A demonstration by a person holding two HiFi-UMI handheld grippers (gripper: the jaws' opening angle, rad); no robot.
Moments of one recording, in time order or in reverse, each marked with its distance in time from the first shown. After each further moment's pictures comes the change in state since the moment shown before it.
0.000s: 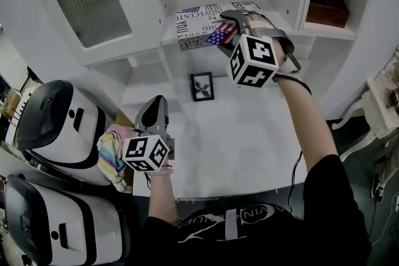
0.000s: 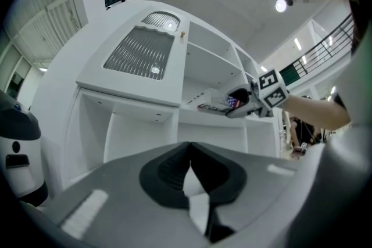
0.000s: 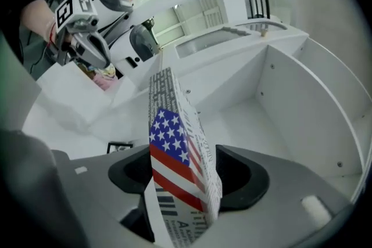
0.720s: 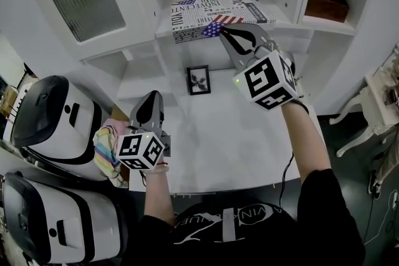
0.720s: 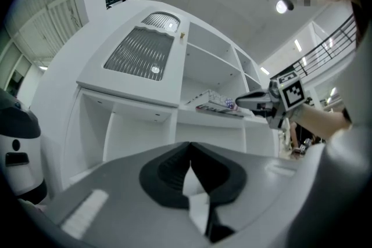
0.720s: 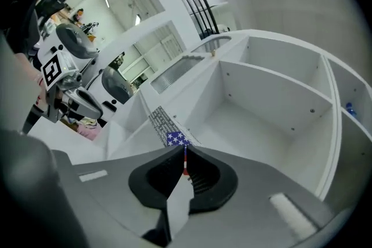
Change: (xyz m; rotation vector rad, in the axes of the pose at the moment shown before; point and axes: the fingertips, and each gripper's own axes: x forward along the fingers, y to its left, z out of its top) left arm -0.003 -0.005 0.003 -0.006 -0.004 -0.008; right arm -0.059 0.002 0.012 0.423 -0.244 -0.140
